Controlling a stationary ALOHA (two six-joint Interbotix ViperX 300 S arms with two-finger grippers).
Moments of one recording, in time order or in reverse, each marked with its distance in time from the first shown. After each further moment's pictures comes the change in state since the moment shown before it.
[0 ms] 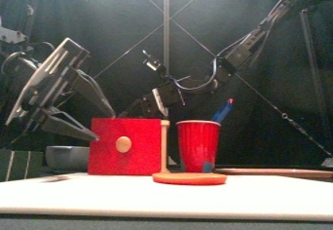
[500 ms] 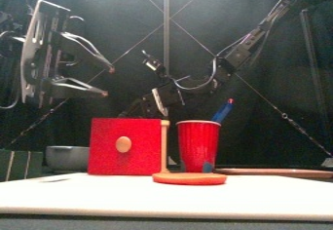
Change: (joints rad) left arm 0.031 -0.141 0.069 0.354 -0.095 0.040; right arm 0.003 0.000 -0.006 0.002 0.002 0.003
